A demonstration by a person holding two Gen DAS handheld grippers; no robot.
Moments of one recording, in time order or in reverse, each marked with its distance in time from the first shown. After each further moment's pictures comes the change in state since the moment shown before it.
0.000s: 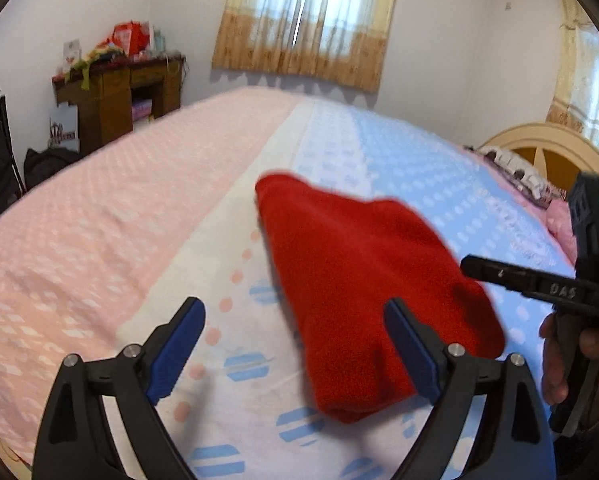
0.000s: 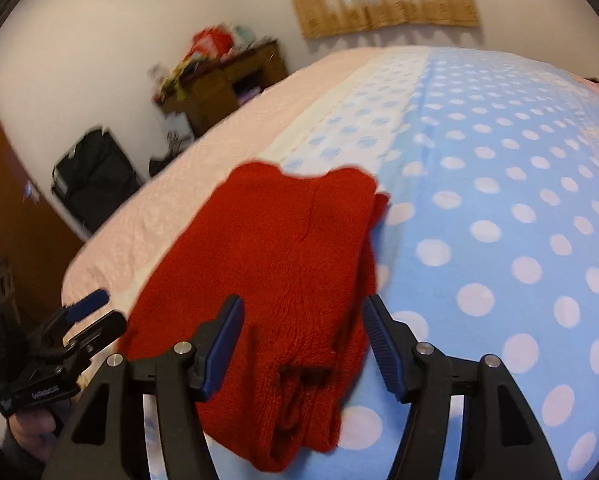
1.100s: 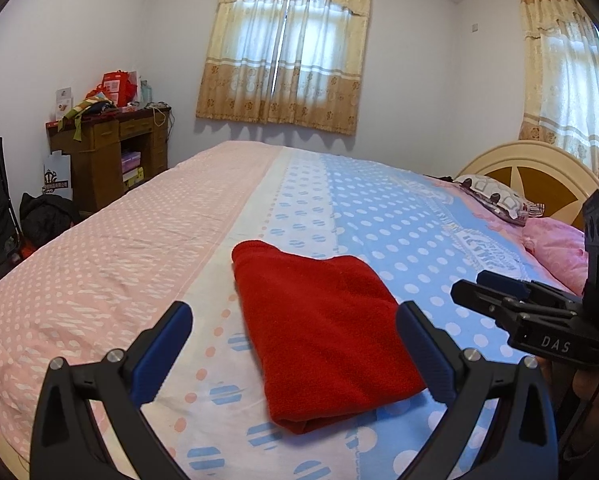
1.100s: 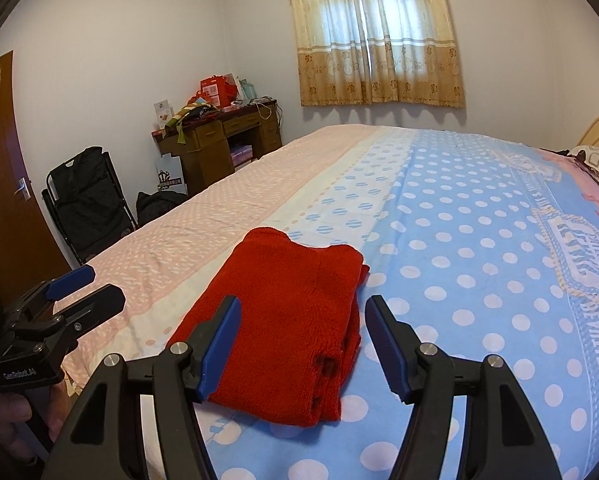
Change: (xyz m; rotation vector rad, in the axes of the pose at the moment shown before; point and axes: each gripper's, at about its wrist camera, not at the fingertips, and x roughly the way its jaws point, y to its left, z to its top) left arm -0.045 -0.029 0.014 0.057 -0.141 -0.036; right arm -0.091 0.057 -0.013 -0.140 -0.222 -0.115
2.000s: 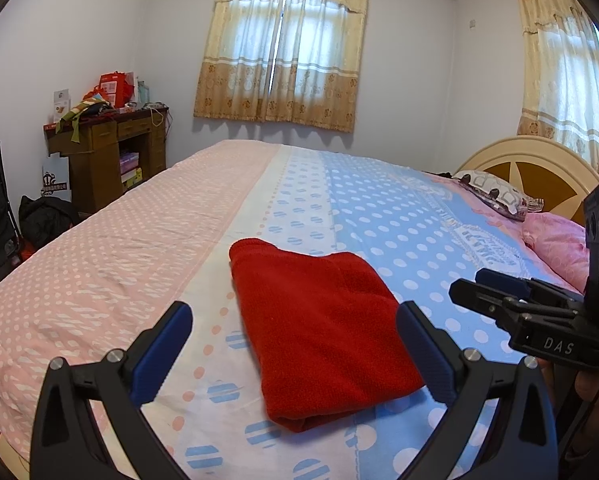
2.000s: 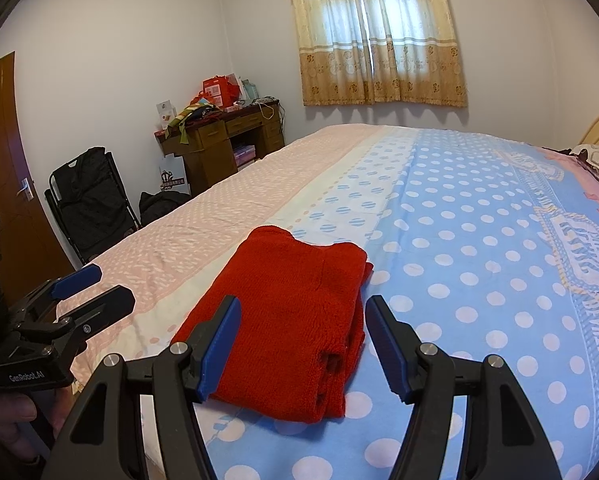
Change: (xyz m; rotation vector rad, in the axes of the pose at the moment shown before) left arm -0.001 -0.002 -0.001 0.010 0.005 -0.007; right arm -0.002 0.003 -0.004 -0.001 0.000 0.008
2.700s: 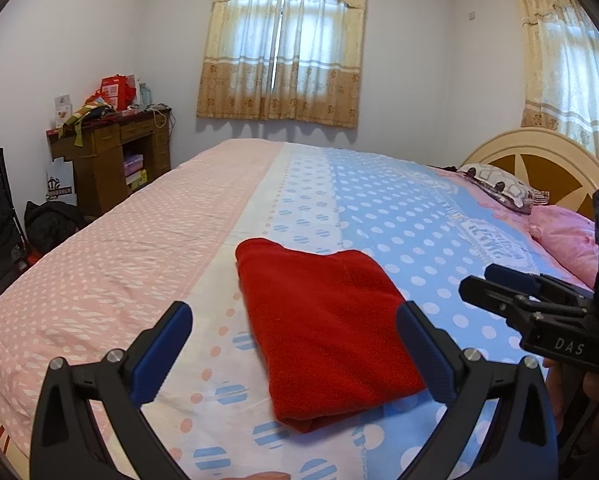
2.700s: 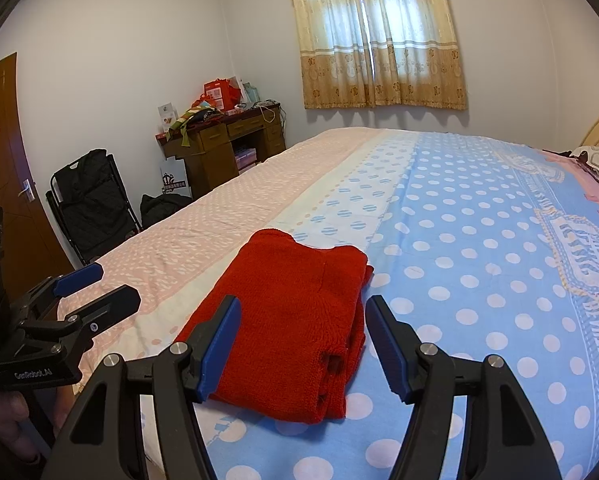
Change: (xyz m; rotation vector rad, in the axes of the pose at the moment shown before) left arm 0.003 -0.003 0.002 0.025 0.012 0.036; right arm -0.001 0.003 0.000 -0.001 -0.009 0.004
